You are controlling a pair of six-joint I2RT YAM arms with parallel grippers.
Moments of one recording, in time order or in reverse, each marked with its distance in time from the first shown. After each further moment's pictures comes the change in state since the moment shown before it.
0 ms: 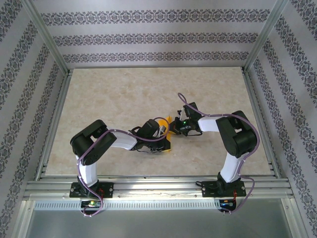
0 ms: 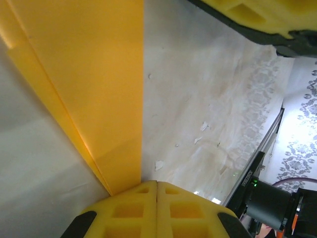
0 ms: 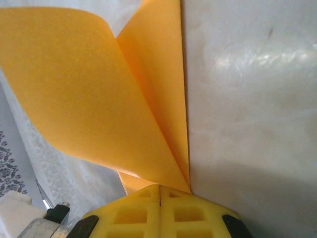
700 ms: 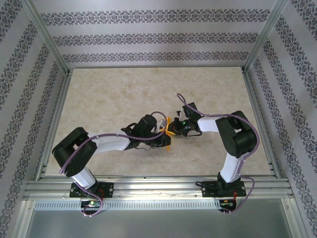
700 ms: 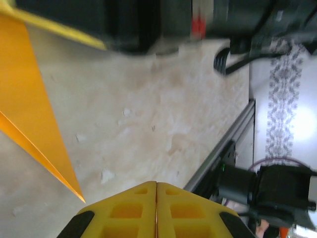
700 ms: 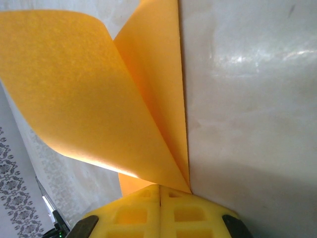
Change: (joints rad) left arm 0.009 -0.220 0.010 -0.114 -0.059 0.069; right arm 0.007 0.000 0.001 -0.007 -0.004 -0.001
